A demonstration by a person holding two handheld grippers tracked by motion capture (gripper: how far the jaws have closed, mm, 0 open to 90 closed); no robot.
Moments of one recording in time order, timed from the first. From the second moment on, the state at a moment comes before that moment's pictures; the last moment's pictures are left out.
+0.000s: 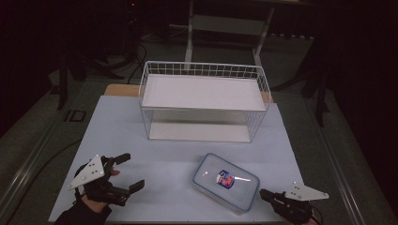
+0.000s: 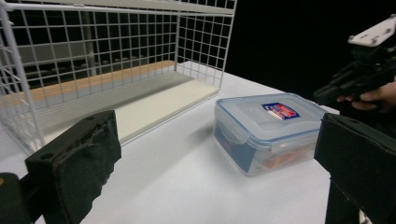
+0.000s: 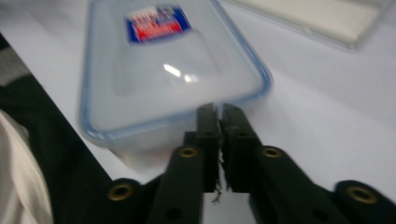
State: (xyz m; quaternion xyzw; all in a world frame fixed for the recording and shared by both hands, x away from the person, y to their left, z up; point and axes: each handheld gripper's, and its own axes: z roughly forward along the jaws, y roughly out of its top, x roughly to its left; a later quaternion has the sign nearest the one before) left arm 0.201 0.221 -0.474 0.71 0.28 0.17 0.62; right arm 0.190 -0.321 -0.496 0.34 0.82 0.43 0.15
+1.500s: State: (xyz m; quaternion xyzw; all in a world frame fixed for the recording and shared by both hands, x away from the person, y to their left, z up) left arm 0.200 0.214 -0.477 0.73 0.26 0.16 0.61; right arm 0.202 -0.286 -0.480 0.32 0.84 0.43 0.10
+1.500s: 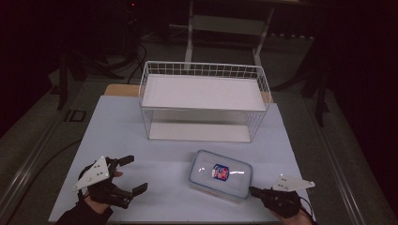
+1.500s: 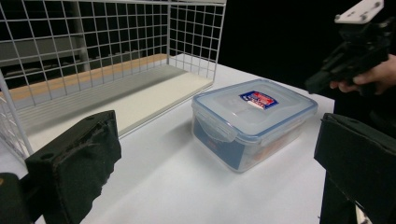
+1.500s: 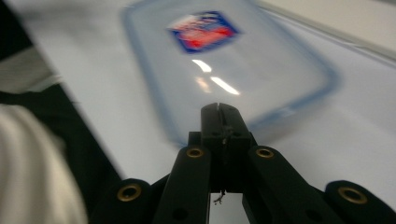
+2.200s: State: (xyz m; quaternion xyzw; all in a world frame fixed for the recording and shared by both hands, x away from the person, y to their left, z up) left arm 0.201 0.214 -0.478 0.73 0.26 0.16 0.61; right arm 0.204 -0.256 -0.501 0.29 0.87 0.41 0.06
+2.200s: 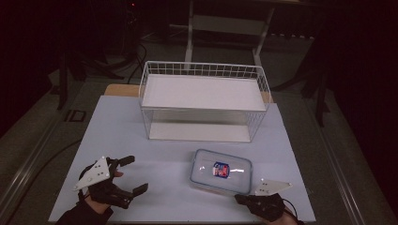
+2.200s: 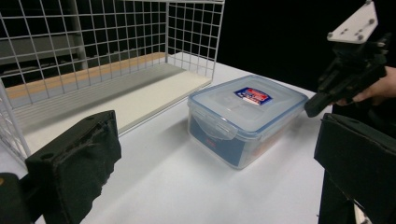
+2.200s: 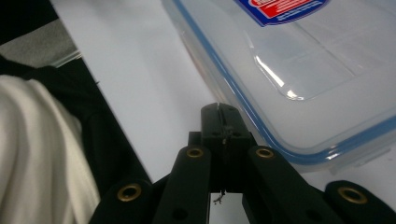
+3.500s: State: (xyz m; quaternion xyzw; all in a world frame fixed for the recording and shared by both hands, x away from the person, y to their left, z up) left arm 0.201 0.214 -0.479 0.73 0.27 0.16 0.61; right arm 0.273 -0.303 -0.494 0.38 0.82 0.40 0.14
